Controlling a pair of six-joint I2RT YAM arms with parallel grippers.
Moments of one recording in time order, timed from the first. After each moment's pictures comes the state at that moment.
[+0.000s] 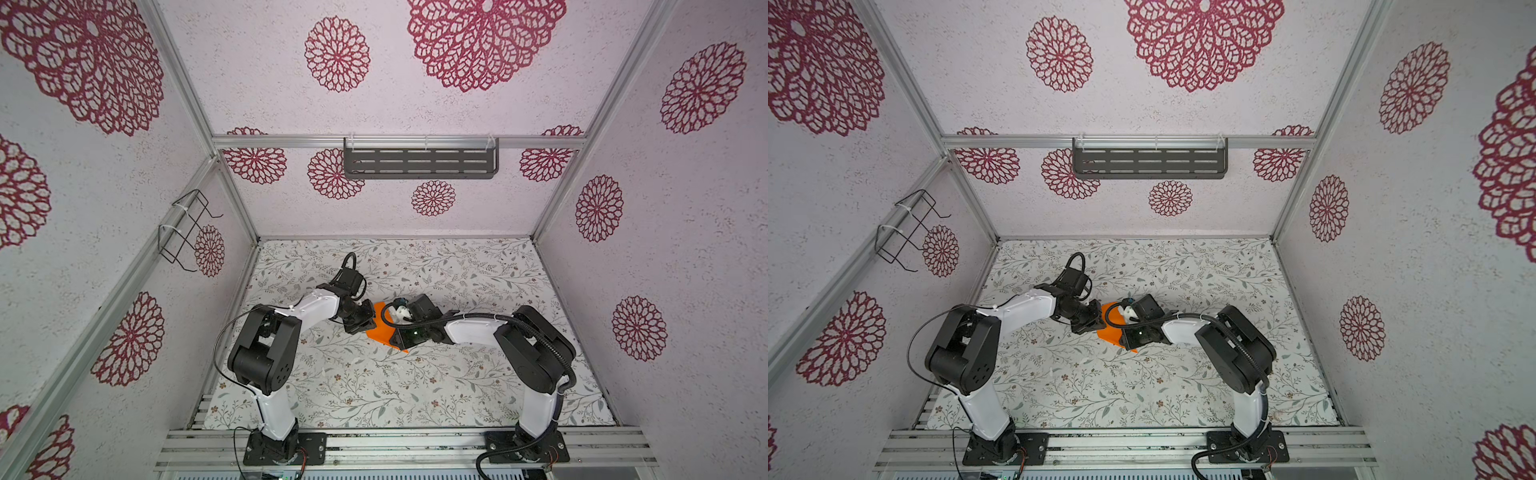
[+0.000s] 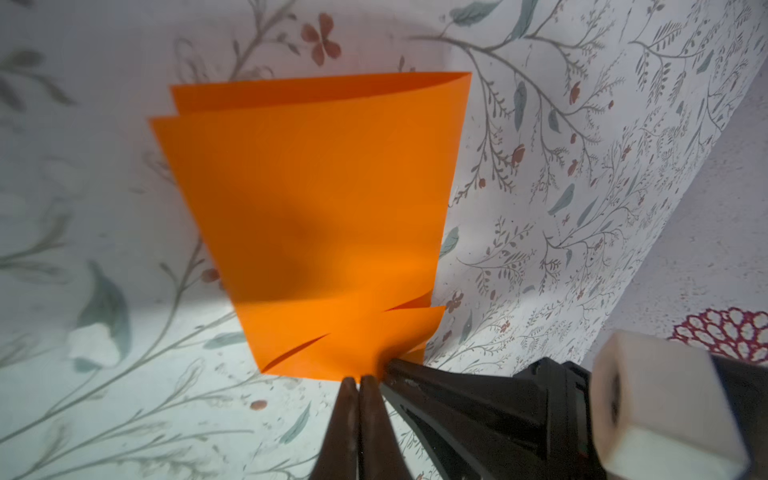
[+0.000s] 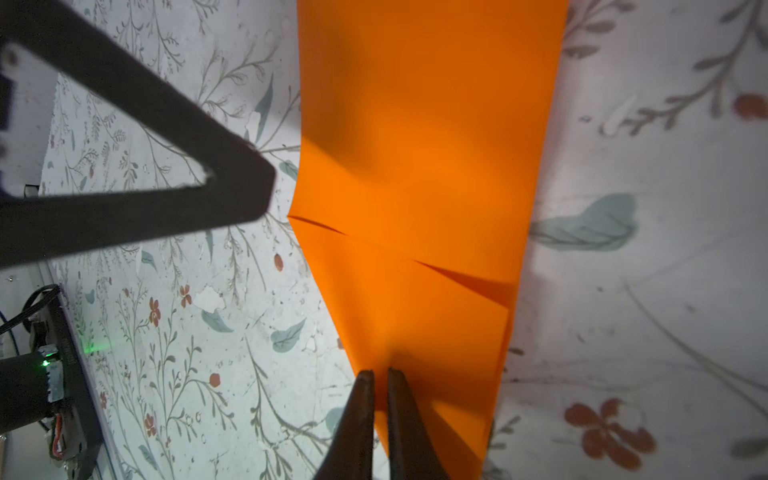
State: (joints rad) left arm -0.42 1.85 1.14 -0.53 0.44 -0.78; right arm 0.75 1.88 1.01 -0.09 -0.39 0.38
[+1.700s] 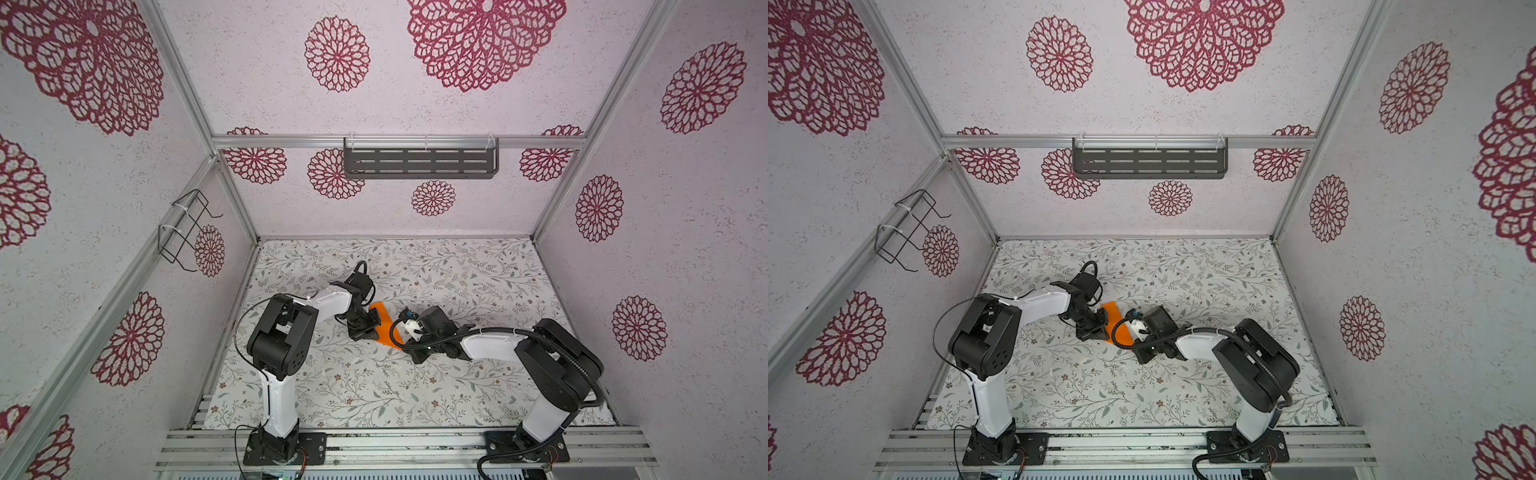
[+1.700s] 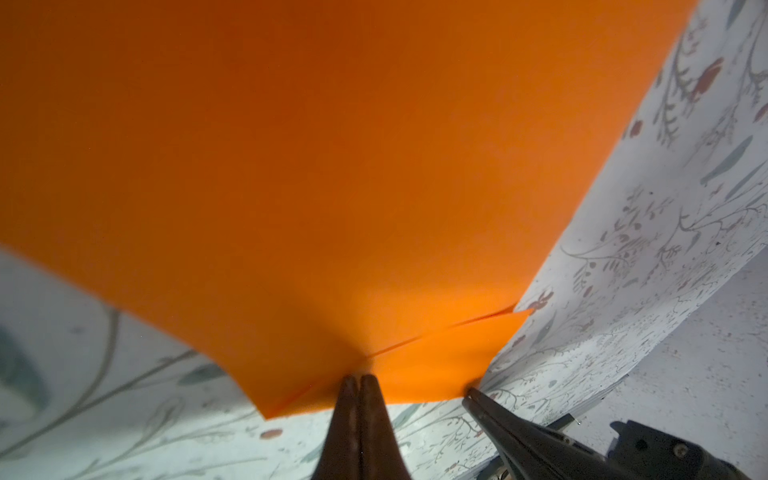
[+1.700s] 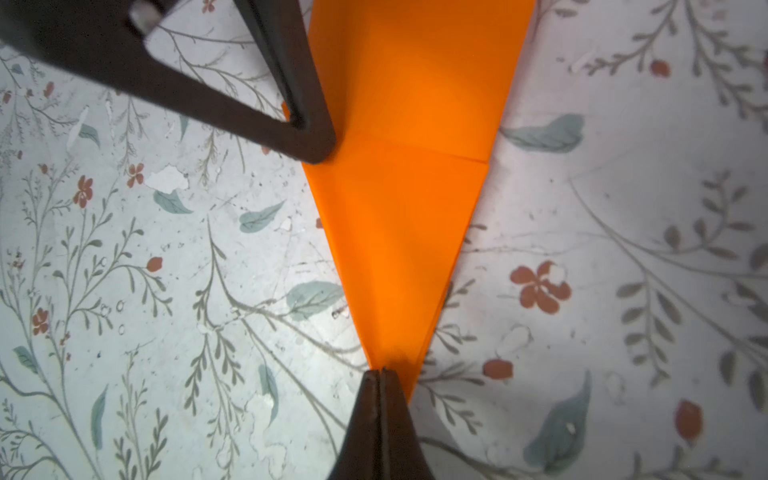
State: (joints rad) left arm -0.45 1.98 1.24 -0.70 0.40 -0.72; right arm 0.76 1.70 0.76 0.00 -0.27 0.12
